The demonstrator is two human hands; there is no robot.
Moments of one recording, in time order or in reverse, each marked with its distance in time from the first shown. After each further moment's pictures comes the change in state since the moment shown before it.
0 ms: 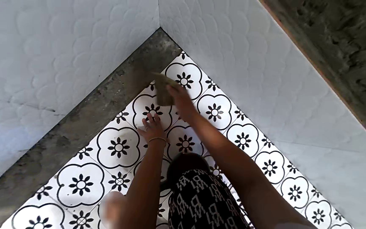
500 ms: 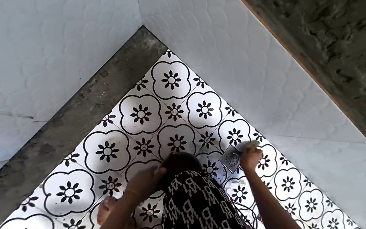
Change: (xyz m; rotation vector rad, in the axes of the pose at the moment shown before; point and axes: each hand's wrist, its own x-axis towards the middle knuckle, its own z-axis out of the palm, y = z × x) left_hand -0.136 -0.065 -0.010 -0.185 -0.553 0.214; right_hand -0.247 0.149 -0.230 -1.020 0.684 0.627
